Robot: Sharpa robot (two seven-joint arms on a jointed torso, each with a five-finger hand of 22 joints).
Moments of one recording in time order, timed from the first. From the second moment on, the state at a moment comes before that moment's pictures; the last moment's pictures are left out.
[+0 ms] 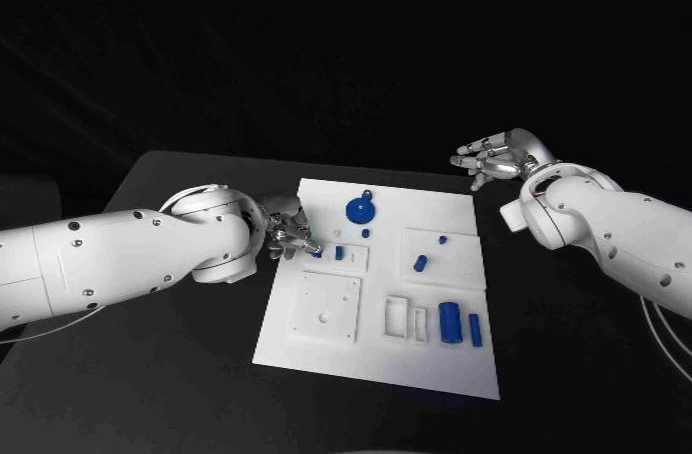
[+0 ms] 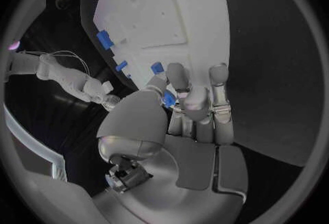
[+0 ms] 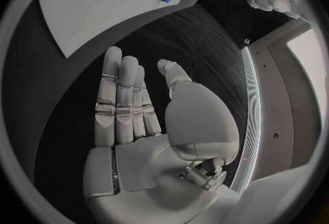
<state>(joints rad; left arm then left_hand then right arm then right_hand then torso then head) 1.42 -0.85 -0.23 1.61 -1.14 -0.11 -0.46 1.19 0.05 0.10 -0.09 0.59 1.17 0.05 0.11 0.70 1.48 -0.08 0.75 0.39 1.42 -0.13 1.25 0.80 0.05 1.26 -0.13 0.58 1.31 1.13 -0.69 0.26 1.15 -0.95 -0.40 -0.05 1.22 -0.12 0.07 -0.03 0.61 1.03 0.11 0.07 0.07 1.12 0.01 0.76 0.56 1.41 -0.05 0.51 0.82 0.10 1.47 -0.08 0.10 0.77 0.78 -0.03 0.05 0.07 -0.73</state>
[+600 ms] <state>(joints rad) 1.42 -0.85 -0.23 1.60 -1.14 -0.11 -0.45 1.19 0.05 0.10 -0.09 0.60 1.18 0.05 0.10 0.71 1.48 -0.08 0.75 0.39 1.42 -0.13 1.25 0.80 0.05 1.26 -0.13 0.58 1.31 1.13 -0.69 0.26 1.15 -0.95 -0.40 -0.05 1.22 -0.11 0.07 -0.03 0.61 1.03 0.11 0.07 0.07 1.12 0.01 0.76 0.56 1.41 -0.05 0.51 0.82 0.10 1.47 -0.08 0.10 0.77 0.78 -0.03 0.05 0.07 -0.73</state>
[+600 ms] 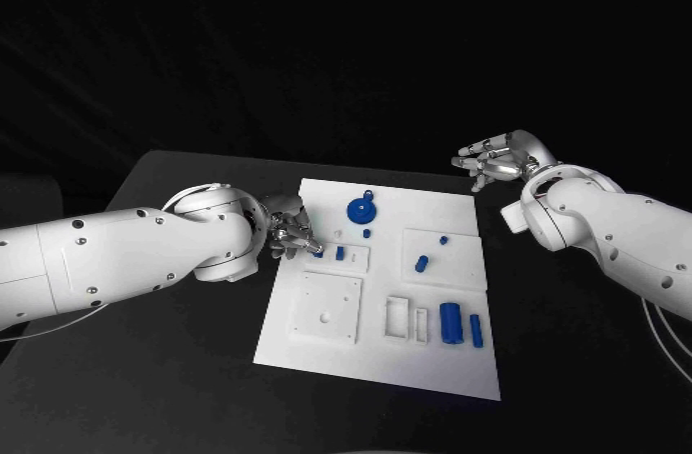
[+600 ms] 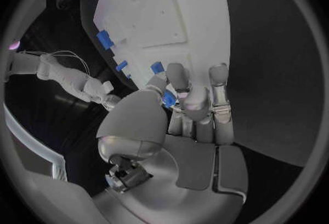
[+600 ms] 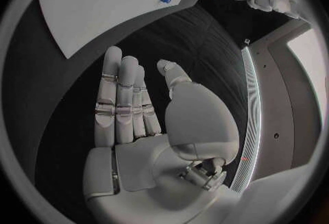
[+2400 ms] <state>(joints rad) 1.43 -0.80 -0.22 1.58 -1.10 -0.05 -0.51 1.14 0.02 0.14 -0.14 0.68 1.19 0.05 0.13 0.75 1.49 -0.07 0.75 0.40 1.43 -0.13 1.25 0.81 0.05 1.26 -0.13 0.58 1.31 1.12 -0.68 0.26 1.15 -0.95 -0.40 -0.05 1.22 -0.11 0.07 -0.03 0.61 1.03 0.11 0.07 0.07 1.12 0.01 0.76 0.56 1.41 -0.05 0.51 0.82 0.10 1.47 -0.08 0.10 0.76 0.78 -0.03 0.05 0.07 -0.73</state>
